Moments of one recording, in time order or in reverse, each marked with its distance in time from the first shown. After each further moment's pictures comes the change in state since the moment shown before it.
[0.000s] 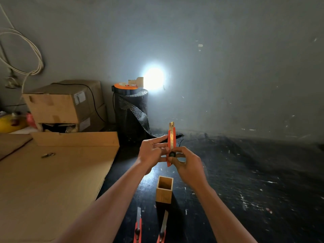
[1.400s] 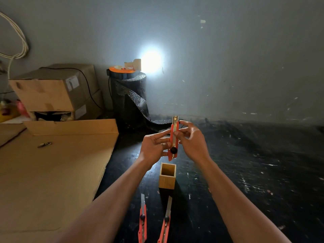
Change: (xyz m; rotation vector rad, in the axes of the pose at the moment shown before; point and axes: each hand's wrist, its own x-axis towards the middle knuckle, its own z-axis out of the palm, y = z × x) left_hand 0.002 -0.032 -0.013 -0.108 -0.071 -0.031; right_hand 0.049 0.015 0.017 0.160 0.077 0.033
